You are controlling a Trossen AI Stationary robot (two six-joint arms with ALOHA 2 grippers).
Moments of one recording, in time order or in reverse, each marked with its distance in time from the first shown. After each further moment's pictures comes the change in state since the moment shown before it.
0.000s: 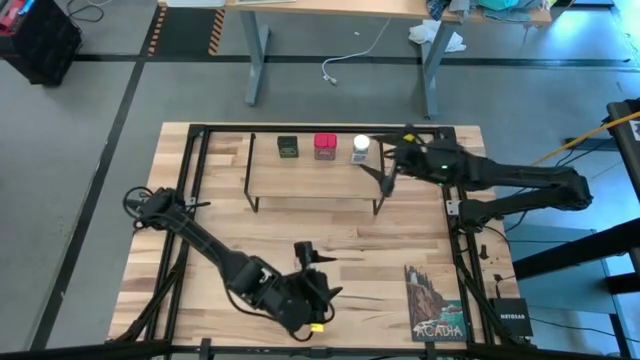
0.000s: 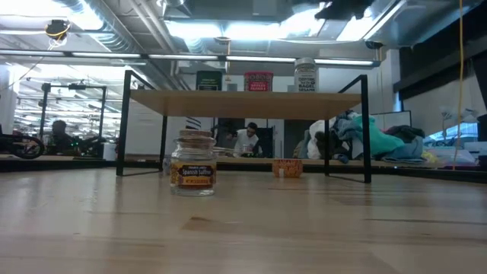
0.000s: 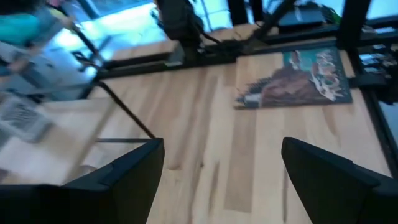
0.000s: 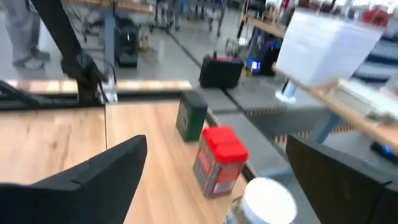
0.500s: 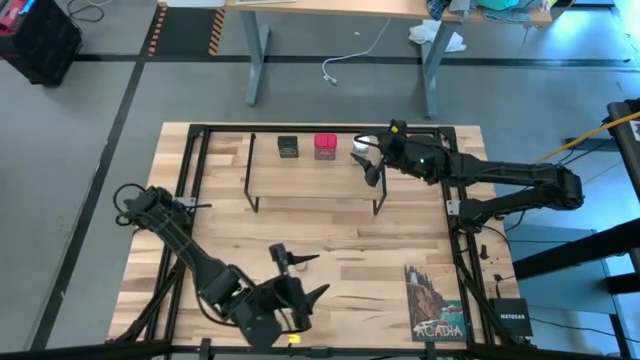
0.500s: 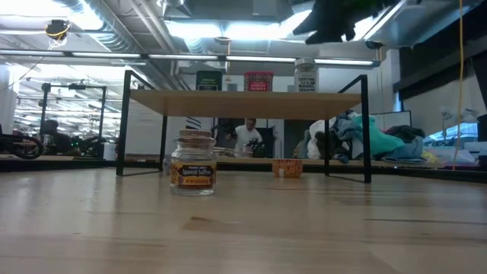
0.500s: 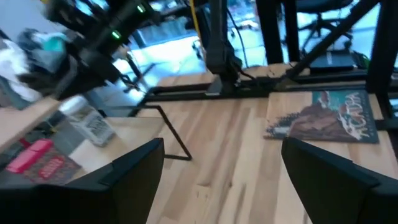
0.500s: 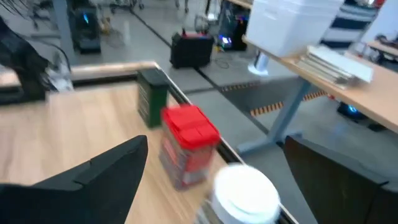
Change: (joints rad) left arm -0.116 -0.068 0.000 -0.019 -0.279 -0.042; right arm -0.103 0.111 0.000 0.038 0.058 0.058
